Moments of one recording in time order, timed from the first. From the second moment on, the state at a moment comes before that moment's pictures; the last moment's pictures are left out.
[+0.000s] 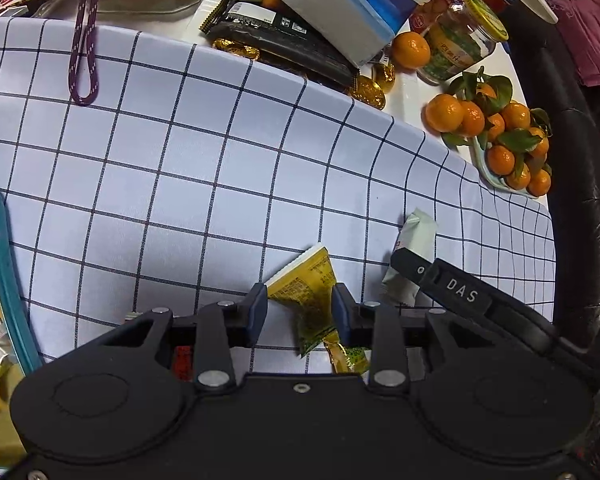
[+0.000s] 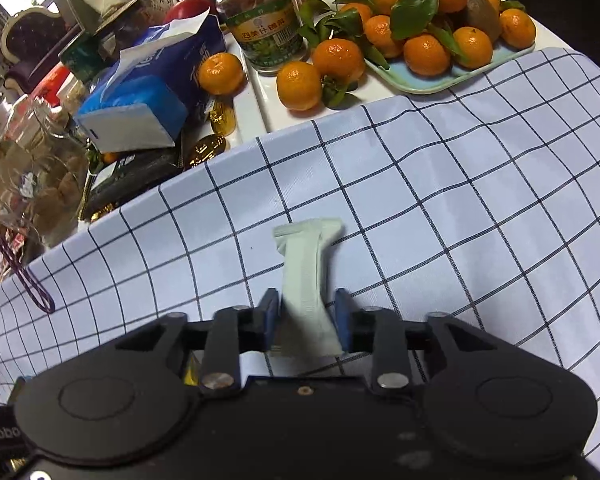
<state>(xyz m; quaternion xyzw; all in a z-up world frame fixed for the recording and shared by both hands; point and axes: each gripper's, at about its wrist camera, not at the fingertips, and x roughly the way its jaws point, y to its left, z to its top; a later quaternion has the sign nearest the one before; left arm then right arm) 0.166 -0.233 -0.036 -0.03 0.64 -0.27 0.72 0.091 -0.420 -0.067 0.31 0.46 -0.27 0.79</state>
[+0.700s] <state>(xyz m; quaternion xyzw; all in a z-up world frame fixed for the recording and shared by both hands) 0.148 -0.264 -0.052 0.03 0.64 -0.27 0.72 0.062 -0.433 -0.054 0.30 0.47 -0.29 0.78</state>
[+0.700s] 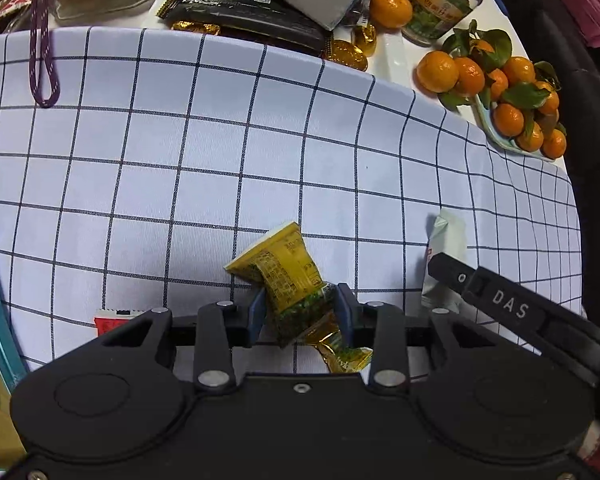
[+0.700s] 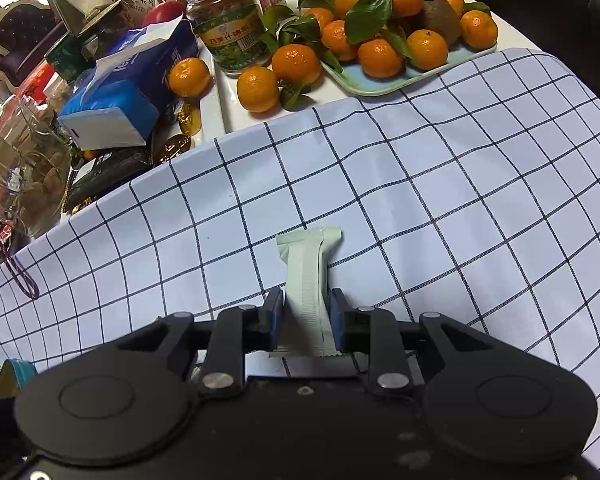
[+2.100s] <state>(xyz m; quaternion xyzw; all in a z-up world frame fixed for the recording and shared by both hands) 0.163 -0.266 -0.058 -0.03 0.64 -0.24 0.73 0.062 -0.439 -0.060 0.32 0.49 -0.26 0.77</state>
